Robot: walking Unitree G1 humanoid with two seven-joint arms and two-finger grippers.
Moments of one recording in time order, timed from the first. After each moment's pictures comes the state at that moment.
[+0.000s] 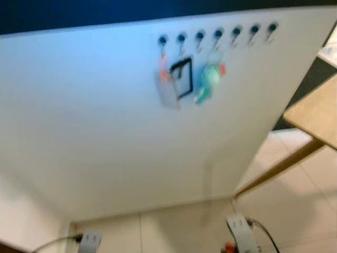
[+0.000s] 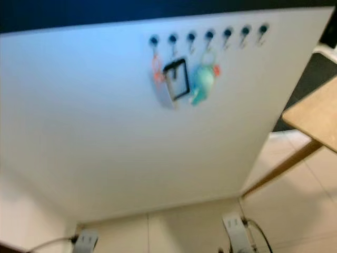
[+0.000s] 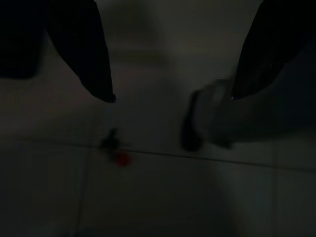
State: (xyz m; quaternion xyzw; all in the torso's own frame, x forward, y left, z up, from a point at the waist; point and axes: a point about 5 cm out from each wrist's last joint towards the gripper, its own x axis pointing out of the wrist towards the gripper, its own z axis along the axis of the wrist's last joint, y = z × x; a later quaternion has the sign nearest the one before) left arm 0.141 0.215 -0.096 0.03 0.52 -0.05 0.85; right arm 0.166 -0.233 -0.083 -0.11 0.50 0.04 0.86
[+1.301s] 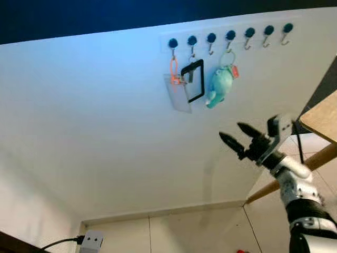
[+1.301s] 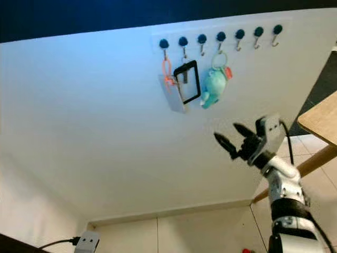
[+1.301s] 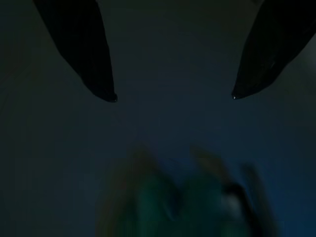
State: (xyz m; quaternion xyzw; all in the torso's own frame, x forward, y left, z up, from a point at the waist) left arm 0.121 0.216 -0.103 0.03 0.55 -0.04 0.83; right arm 0.324 -0.248 0.148 0.03 -0.06 0.31 0.95
